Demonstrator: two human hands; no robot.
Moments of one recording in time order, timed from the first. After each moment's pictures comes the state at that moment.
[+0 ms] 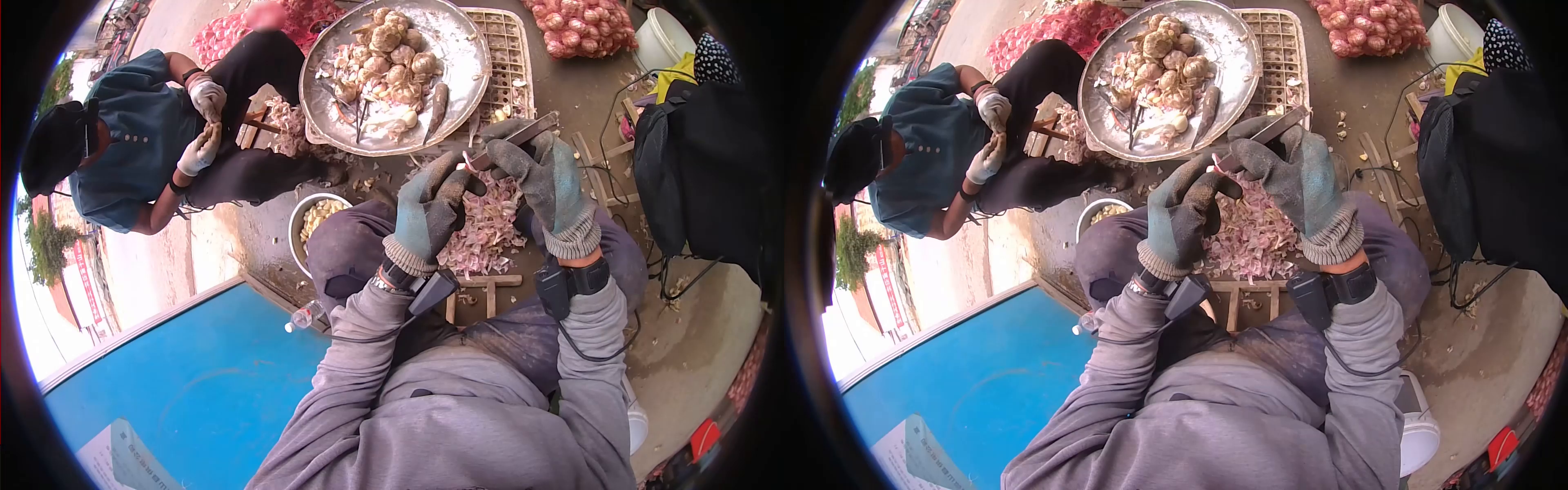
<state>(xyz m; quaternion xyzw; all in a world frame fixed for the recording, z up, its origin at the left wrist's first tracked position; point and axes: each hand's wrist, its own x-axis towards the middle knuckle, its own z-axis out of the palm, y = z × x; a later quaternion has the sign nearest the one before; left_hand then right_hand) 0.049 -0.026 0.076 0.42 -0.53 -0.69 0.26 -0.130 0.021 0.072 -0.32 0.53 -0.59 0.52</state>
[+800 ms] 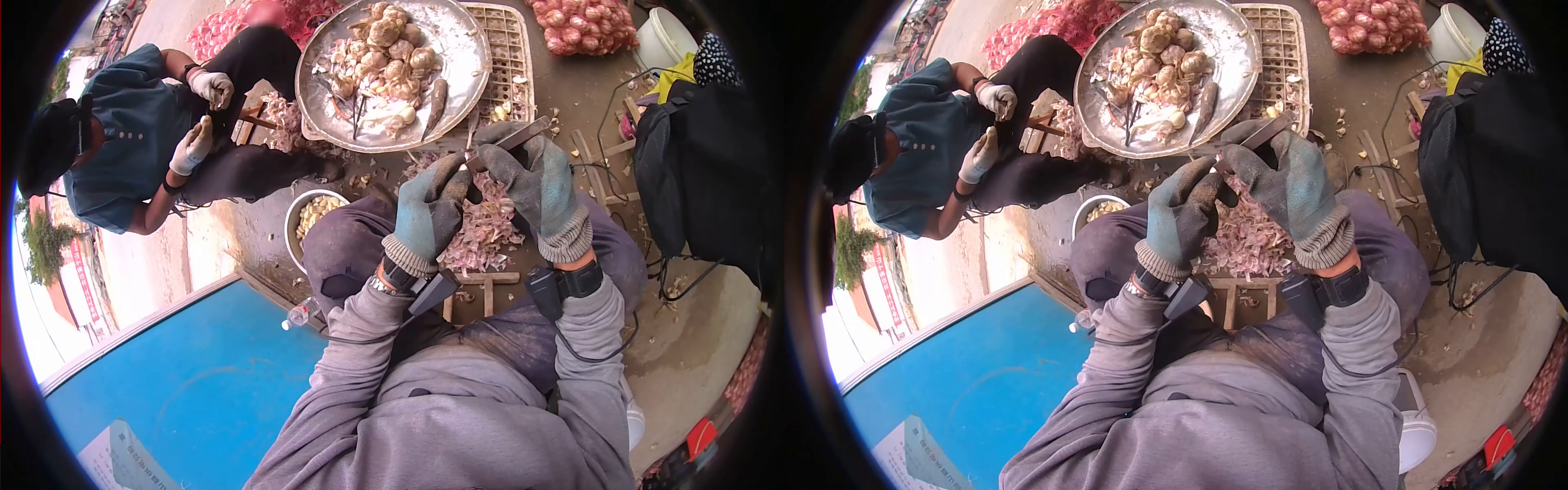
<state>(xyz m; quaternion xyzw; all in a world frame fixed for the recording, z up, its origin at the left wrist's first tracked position) 0.052 -0.027 0.051 0.43 -0.63 -0.60 0.25 -0.119 0.022 0.069 -0.40 0.57 -0.57 0.44</state>
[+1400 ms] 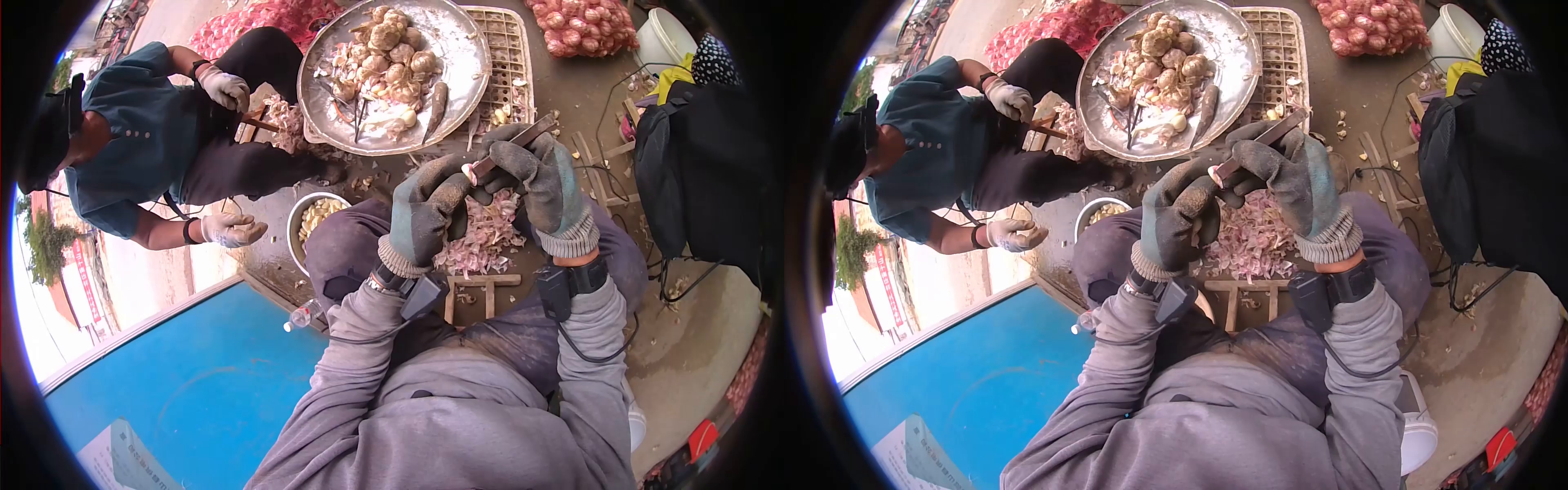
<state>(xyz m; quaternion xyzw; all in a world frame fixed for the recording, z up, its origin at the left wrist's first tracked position) 0.054 -0.031 0.080 0.38 -0.43 -0.78 0.25 -0.130 0.022 0.074 -0.26 0.47 -0.61 0.58</state>
